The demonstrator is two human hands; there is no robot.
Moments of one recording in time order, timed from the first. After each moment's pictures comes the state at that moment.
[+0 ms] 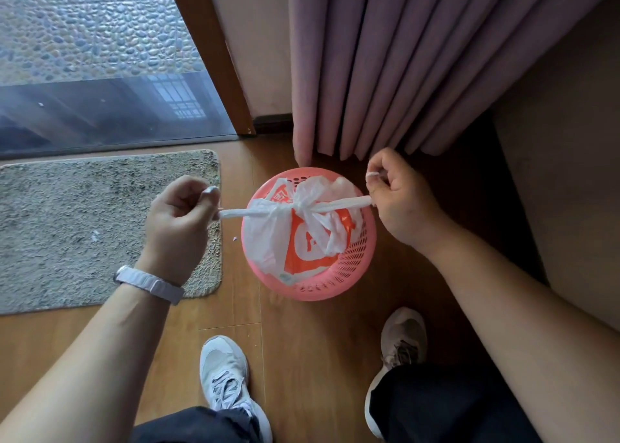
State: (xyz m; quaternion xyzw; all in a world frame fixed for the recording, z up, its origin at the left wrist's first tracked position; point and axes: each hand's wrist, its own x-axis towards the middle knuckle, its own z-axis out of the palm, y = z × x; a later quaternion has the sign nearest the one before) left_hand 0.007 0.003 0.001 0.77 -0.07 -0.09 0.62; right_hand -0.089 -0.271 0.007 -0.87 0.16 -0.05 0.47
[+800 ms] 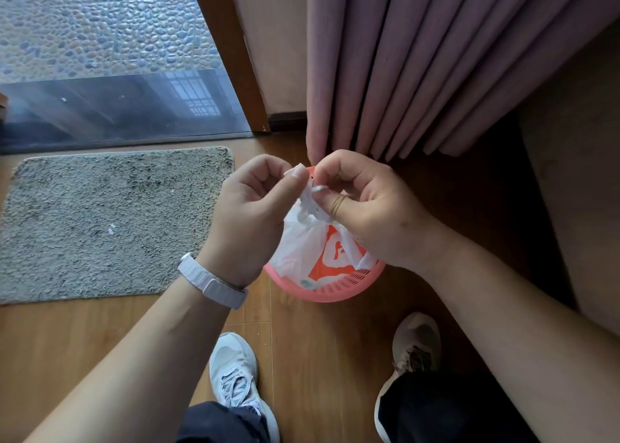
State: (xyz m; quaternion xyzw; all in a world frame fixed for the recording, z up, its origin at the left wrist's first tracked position) left_hand -0.020 -0.058 0.040 0.68 -0.11 -0.17 0.71; right_hand -0.078 -0.214 0.057 -0.78 0.01 0.03 0.63
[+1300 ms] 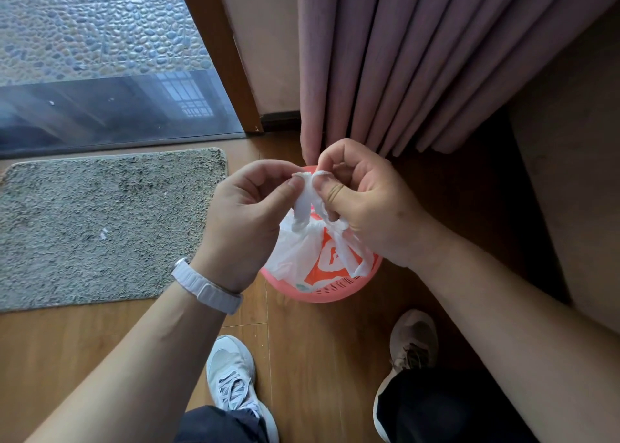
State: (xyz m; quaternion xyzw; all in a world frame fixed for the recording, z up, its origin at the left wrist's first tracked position) left_hand -0.024 -0.063 0.038 0.65 -0.09 -0.20 0.73; right_hand -0.077 -0.216 0.056 -0.73 0.06 0.01 0.68
